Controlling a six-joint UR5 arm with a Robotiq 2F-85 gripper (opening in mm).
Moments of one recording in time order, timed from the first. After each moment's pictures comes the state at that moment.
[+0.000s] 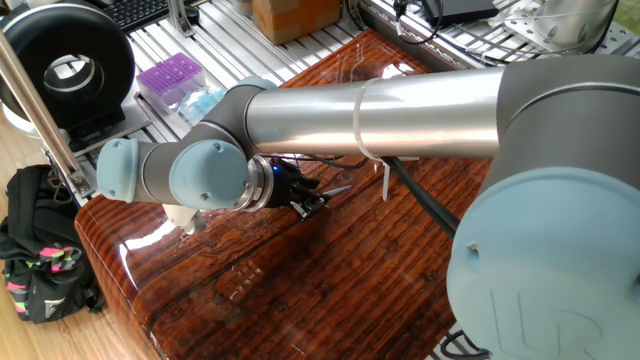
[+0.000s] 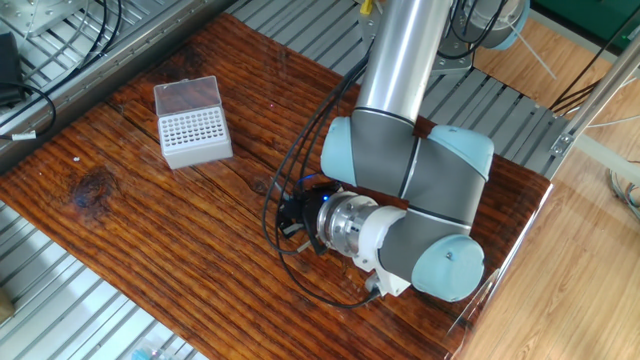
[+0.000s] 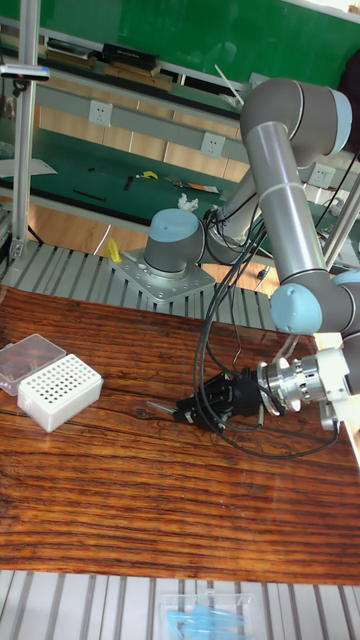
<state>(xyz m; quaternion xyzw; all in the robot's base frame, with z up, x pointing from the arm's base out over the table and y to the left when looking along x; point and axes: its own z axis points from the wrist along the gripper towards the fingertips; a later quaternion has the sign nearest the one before) 0.496 0.053 0.010 0.56 -0.70 0.29 0.32</state>
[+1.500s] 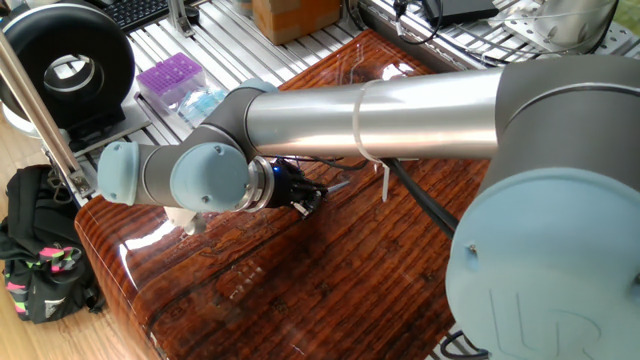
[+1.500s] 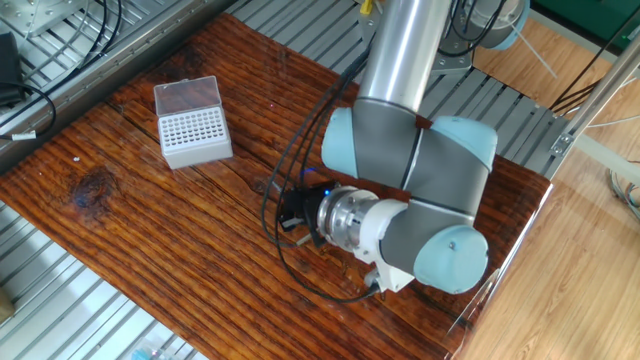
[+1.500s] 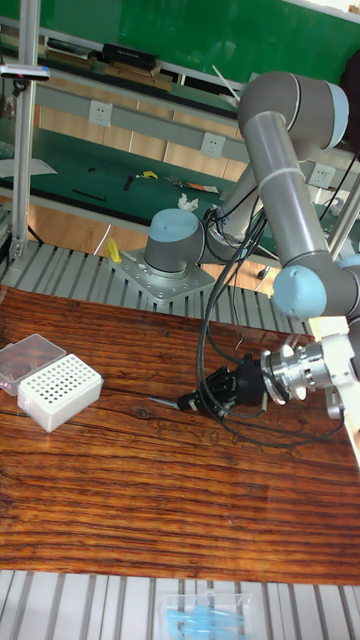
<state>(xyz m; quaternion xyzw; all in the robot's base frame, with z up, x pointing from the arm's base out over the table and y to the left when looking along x) 0.497 0.053 0.040 0.55 -0.73 0.29 0.30</state>
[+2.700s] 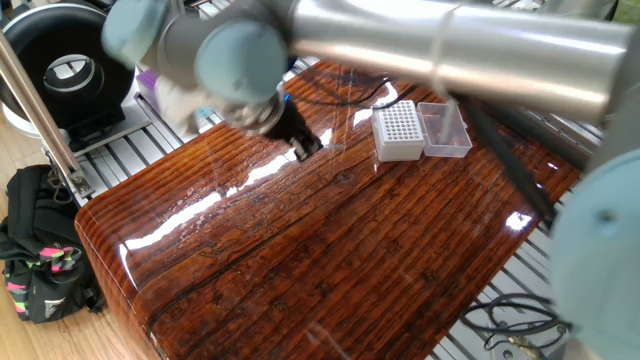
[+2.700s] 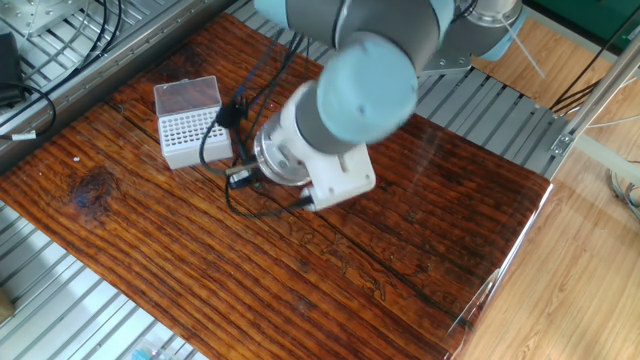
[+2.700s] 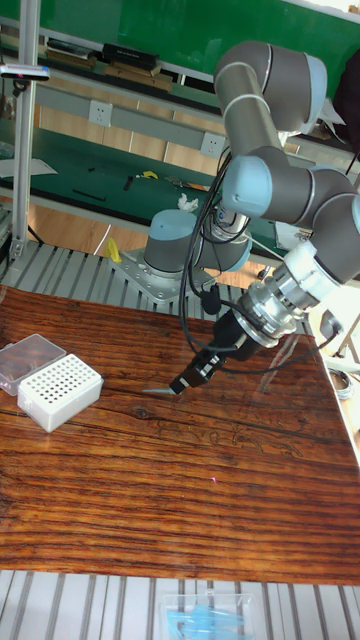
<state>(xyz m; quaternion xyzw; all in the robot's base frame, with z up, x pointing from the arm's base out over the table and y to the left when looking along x) 0.545 0.030 0.112 0.53 -0.82 0.19 0.11</state>
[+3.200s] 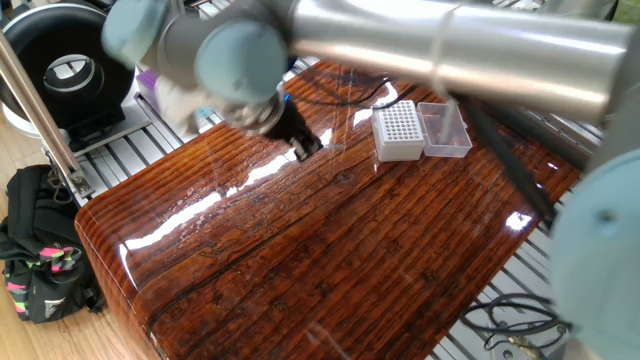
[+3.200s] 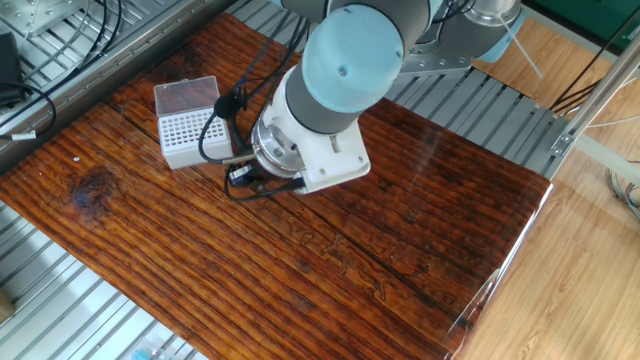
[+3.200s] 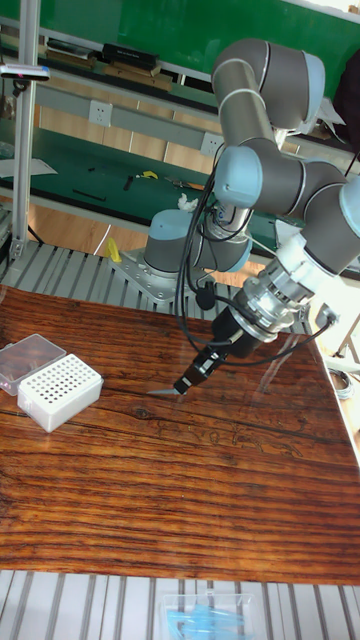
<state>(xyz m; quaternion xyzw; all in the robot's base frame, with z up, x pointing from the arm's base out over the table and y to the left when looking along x) 0.538 0.036 0.110 0.51 -0.84 0.17 0.10</state>
